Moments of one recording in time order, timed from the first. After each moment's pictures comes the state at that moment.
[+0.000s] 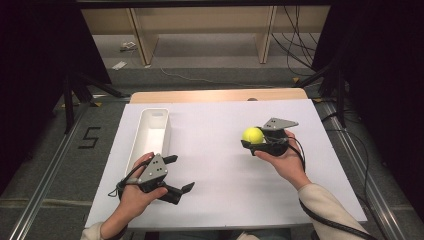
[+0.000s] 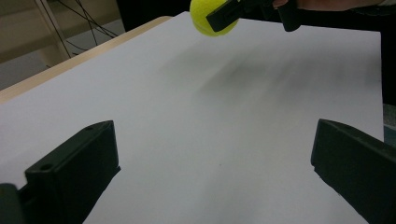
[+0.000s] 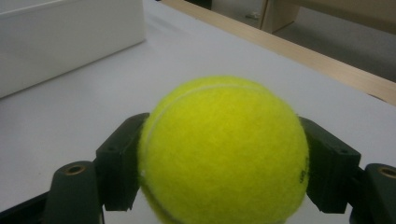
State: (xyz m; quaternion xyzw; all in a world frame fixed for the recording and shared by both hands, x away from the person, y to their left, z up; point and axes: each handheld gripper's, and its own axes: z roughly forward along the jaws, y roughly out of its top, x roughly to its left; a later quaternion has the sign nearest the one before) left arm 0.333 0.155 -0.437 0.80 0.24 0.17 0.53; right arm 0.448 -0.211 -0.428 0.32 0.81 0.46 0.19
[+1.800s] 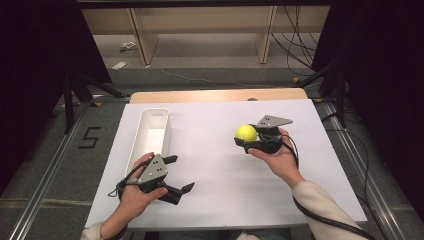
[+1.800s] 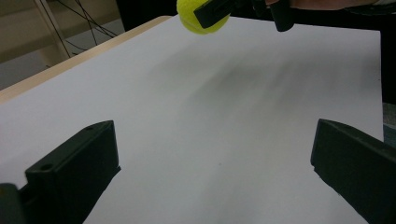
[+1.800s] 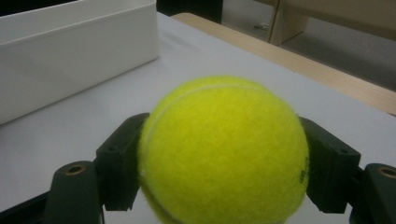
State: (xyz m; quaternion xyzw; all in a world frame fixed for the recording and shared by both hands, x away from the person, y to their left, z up) left arm 0.333 0.155 -0.437 0.80 0.24 0.17 0.53; right arm 0.452 -0.193 -0.423 0.31 0.80 0.48 0.18
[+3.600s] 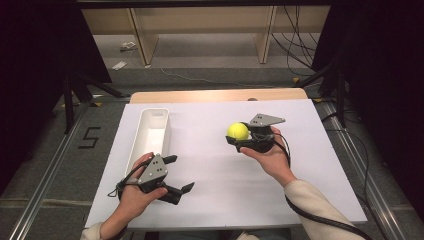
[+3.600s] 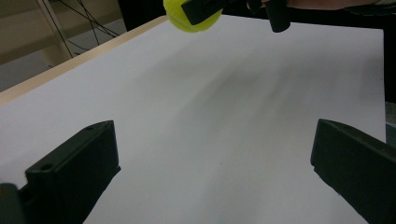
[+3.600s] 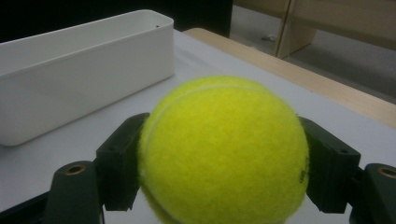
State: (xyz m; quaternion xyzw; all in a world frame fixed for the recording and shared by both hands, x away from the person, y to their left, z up) left arm 0.332 0.155 -0.437 0.80 0.24 0.18 0.52; right arm 0.451 -0.170 -0.417 0.29 0.79 0.50 0.18
